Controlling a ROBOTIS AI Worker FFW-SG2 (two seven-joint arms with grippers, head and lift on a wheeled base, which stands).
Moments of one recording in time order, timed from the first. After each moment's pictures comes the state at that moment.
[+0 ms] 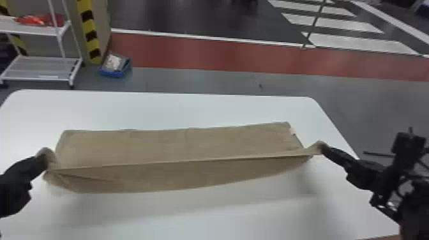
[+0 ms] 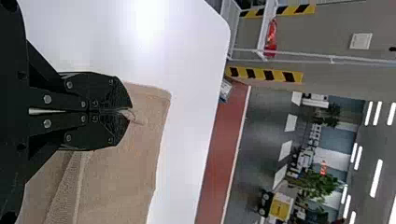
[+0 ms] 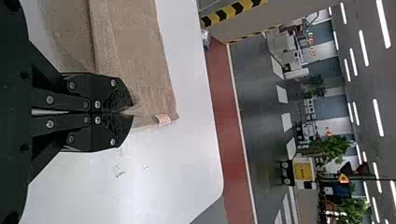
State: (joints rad) left arm 0.30 0.12 0.21 -2.27 0.38 0.93 0.10; right arm 0.09 -0.14 -0.60 -1.89 -0.06 0.78 0.65
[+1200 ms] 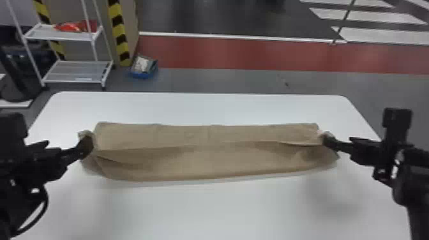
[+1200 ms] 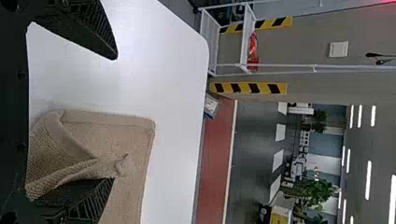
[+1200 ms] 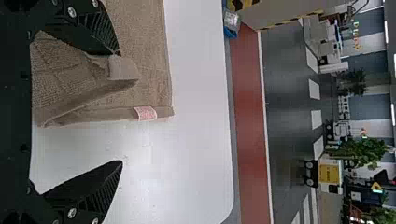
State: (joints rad) left arm 0.14 0.17 0.19 -1.99 0.26 0.73 0.02; right arm -0.18 -0.19 -0.44 -1.55 0.13 0.72 0.58
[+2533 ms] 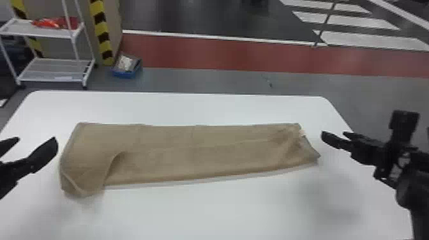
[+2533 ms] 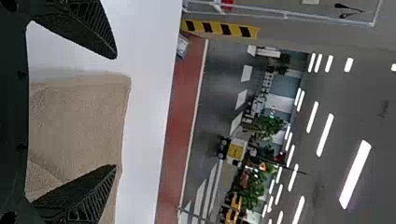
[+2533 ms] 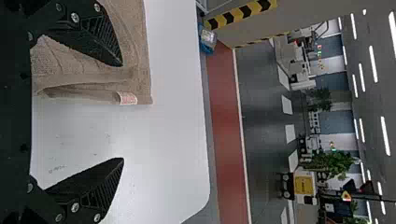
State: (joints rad) left arm 0.27 0.19 0.35 -1.96 0.37 0.44 -0.43; right arm -0.16 -0.26 -0.53 -1.51 0.04 0.62 0.72
